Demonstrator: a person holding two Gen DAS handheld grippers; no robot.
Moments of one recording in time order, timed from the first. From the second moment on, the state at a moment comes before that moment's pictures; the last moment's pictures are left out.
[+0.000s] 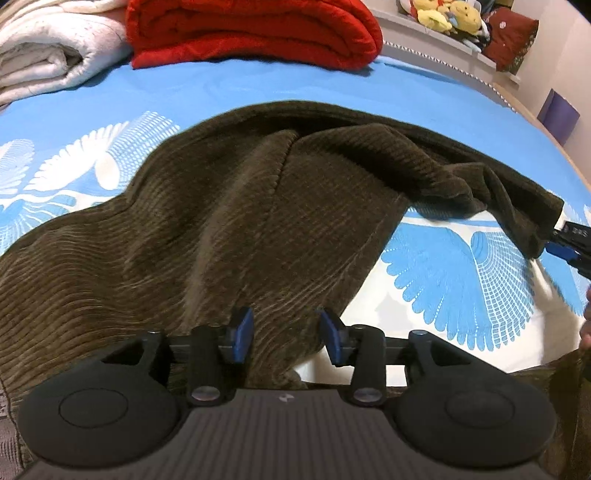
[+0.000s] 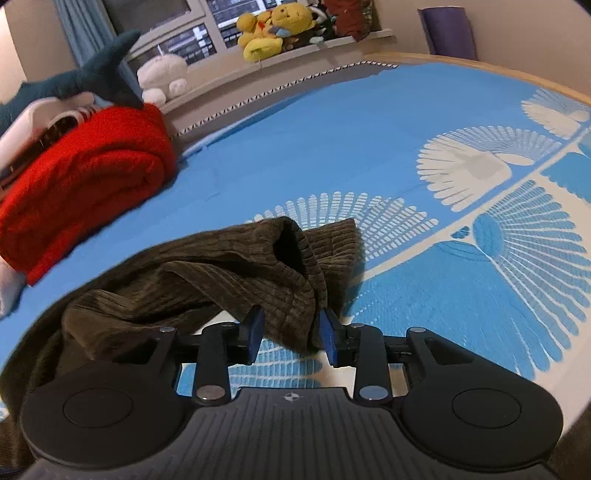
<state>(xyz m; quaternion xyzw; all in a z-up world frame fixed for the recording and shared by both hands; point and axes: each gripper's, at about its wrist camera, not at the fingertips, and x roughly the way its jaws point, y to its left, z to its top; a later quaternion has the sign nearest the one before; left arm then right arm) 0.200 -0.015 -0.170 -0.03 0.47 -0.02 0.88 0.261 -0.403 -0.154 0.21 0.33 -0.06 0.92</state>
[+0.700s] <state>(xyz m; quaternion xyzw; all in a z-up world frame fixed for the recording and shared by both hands) 0.196 -0.033 -0.174 0.08 0.43 0.01 0.90 0.274 -0.423 -0.106 0.17 0.26 -0.05 0.95</state>
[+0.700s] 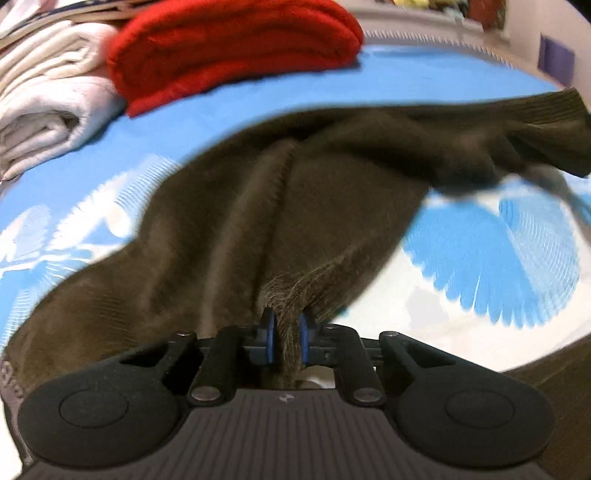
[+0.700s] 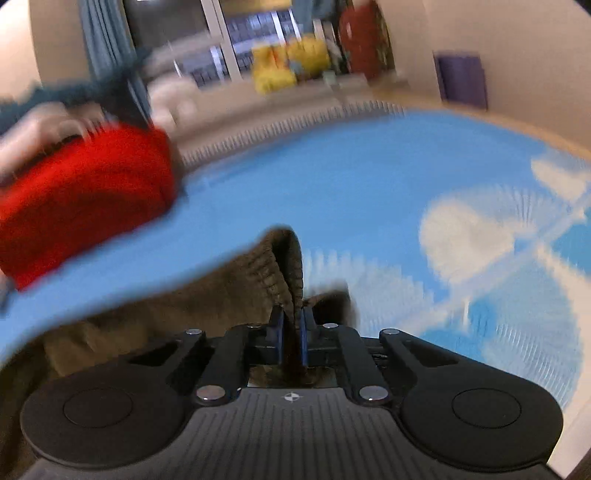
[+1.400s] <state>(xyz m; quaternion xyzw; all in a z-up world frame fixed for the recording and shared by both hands) 0.168 0.093 -0.110 -0.04 0.41 -0.08 0.91 0.210 -0.557 -0.151 0.26 0.38 -0.25 0.85</state>
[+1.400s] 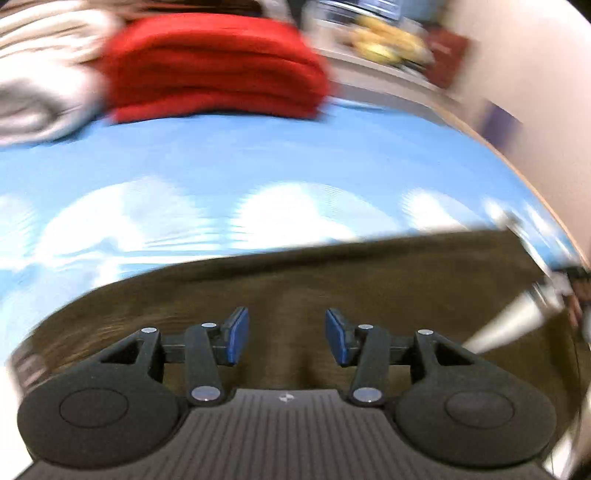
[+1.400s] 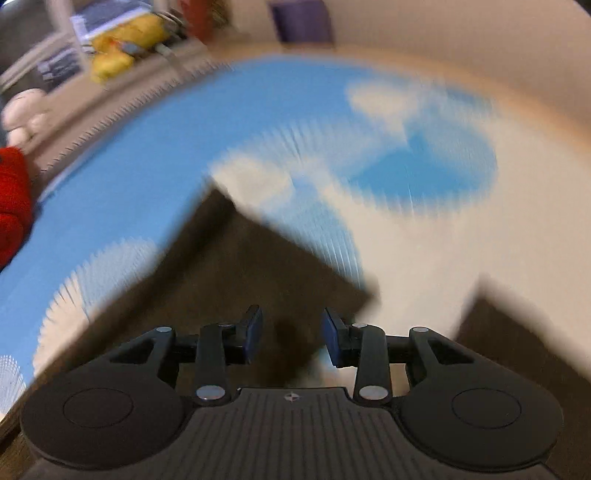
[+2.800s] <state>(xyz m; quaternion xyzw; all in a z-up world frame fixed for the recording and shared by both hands) 0.196 0.240 -0.180 -0.07 0.45 0.14 0.88 0.216 -0.433 -0.071 0.20 0.28 -0.04 0.94</state>
